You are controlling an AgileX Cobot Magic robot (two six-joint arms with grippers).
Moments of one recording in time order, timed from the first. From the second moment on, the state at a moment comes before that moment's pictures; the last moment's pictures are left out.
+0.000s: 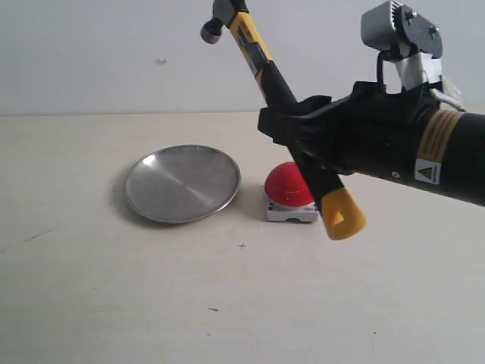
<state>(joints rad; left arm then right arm) -0.10 0.14 0.00 -1.72 0.24 1.70 0.40 1.33 -0.62 -0.64 -0.47 1.04</state>
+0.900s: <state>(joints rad) -0.10 0.14 0.00 -1.72 0.24 1.70 0.51 2.14 -1.20 -0.51 -0.52 1.39</state>
